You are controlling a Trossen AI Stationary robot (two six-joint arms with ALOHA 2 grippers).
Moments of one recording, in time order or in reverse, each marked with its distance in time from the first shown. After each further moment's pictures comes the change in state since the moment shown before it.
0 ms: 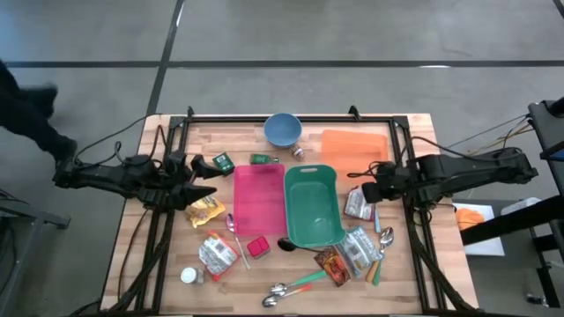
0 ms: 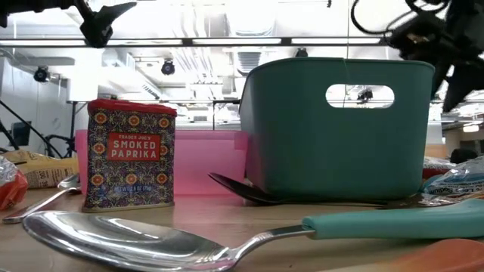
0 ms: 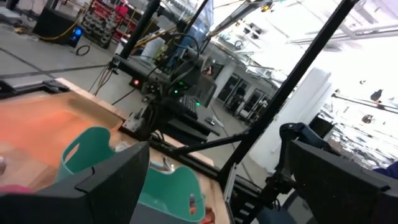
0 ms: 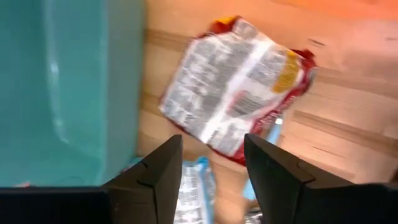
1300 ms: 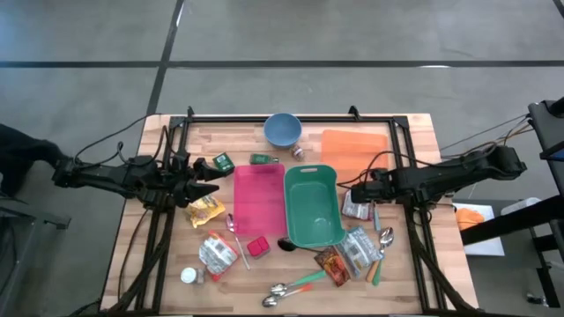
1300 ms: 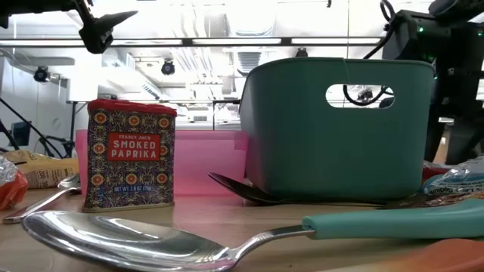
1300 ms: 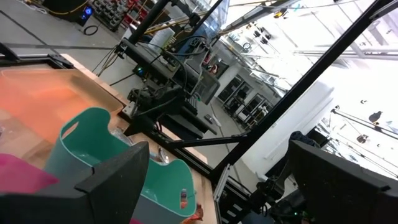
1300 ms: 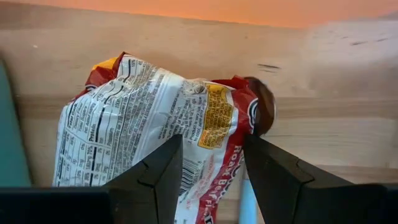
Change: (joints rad) left arm 0.000 0.020 0.000 -0.002 -0.022 -0.131; right arm 0.000 0.290 -0.174 0.209 0.151 0.218
